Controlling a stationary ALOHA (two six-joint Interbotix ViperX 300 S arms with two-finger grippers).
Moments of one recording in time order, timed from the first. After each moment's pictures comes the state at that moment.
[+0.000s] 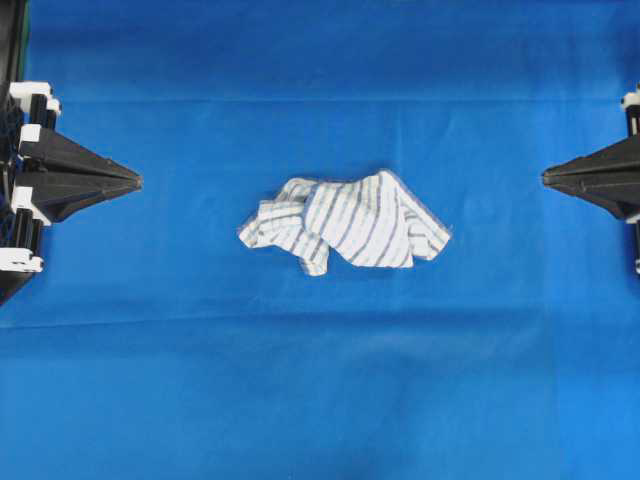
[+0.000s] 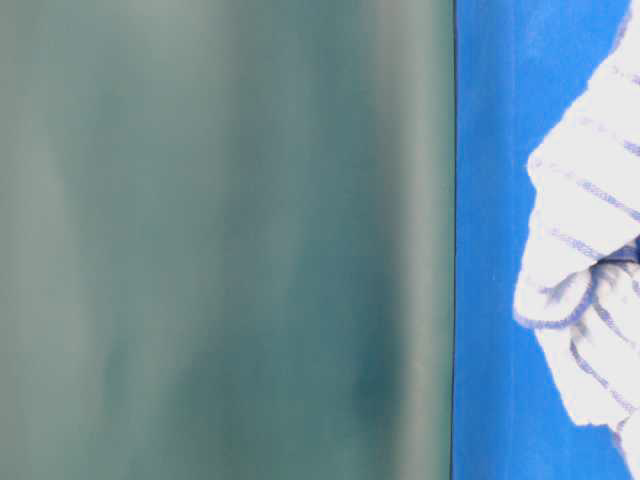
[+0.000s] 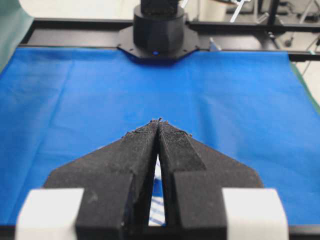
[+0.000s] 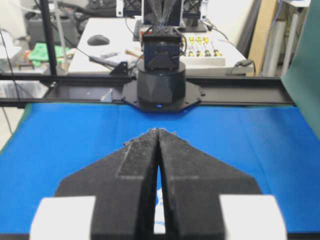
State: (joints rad) left arm 0.00 -0.96 1.17 0.00 -0.29 0.00; right arm 0.00 -0.96 1.17 0.00 -0.29 0.00
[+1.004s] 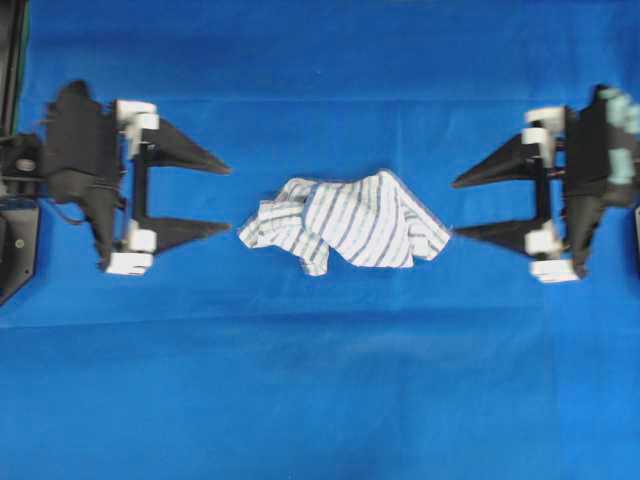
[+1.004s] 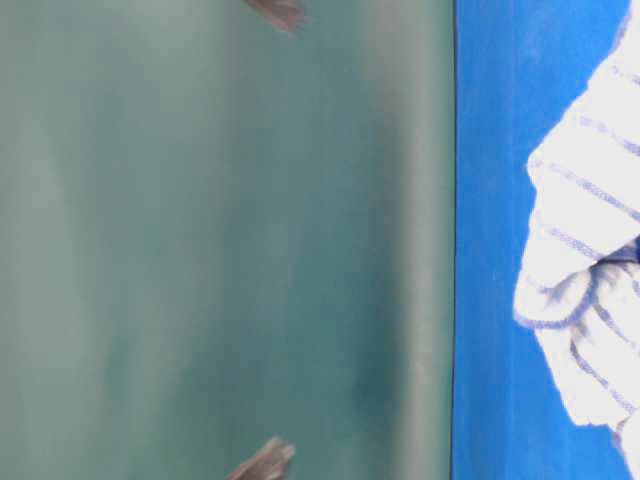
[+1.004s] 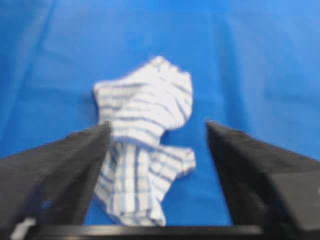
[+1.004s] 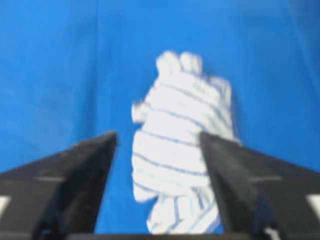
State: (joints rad) left arm 0.02 -0.51 1.02 -0.03 -0.28 0.01; right arm -0.02 -0.53 0.99 0.00 -0.02 0.08
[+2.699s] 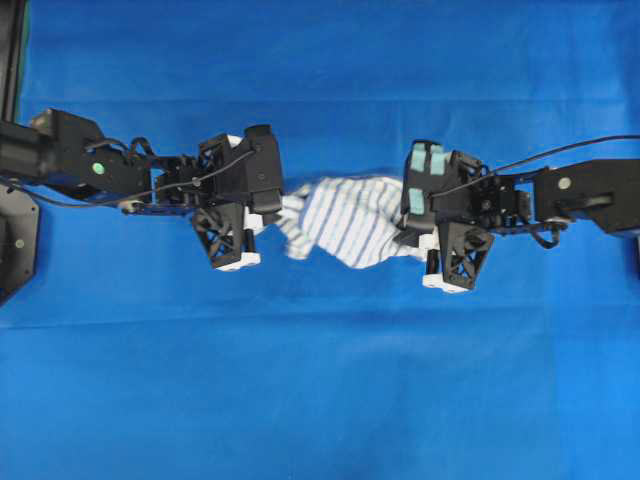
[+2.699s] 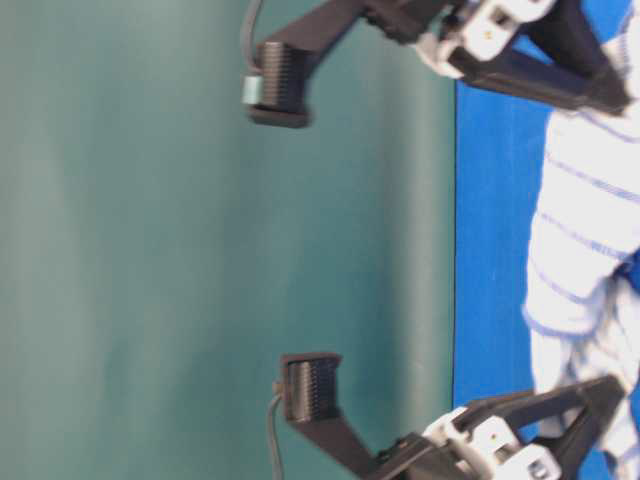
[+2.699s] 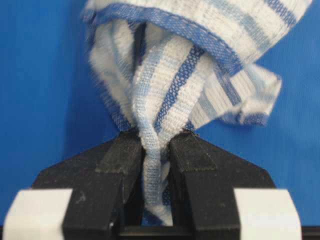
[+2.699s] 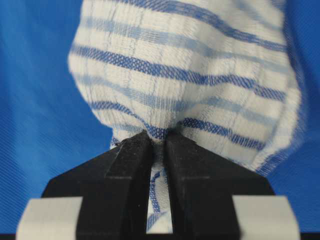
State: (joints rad) left arm 0.10 0.09 0.83 -0.03 -0.16 0.00; right arm -0.04 0.02 0.81 0.01 0.01 0.14
